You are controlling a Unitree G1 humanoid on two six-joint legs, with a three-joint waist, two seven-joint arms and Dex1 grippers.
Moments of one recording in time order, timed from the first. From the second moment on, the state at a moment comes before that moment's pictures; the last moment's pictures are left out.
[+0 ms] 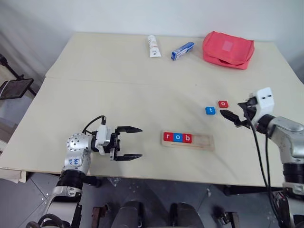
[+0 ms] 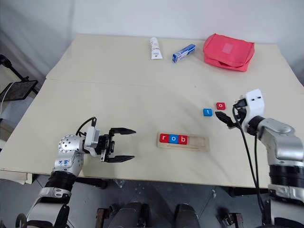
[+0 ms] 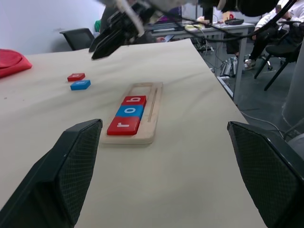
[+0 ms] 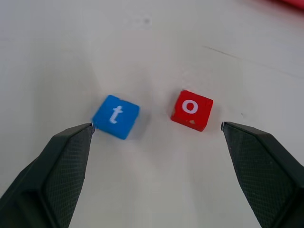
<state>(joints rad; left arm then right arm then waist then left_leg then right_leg) -0.45 0.41 0.01 0.43 -0.44 -0.32 -1.47 -0.58 -0.69 -0.19 0.31 0.30 0.56 0.61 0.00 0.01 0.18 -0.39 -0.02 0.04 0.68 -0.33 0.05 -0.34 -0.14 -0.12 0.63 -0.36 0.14</state>
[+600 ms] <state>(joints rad) -0.40 0.42 0.02 0.37 -0.44 -0.31 -1.42 -0.93 -0.58 -0.16 1.02 0.15 0.26 0.50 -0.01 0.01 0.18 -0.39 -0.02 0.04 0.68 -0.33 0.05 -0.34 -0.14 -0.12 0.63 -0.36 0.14</state>
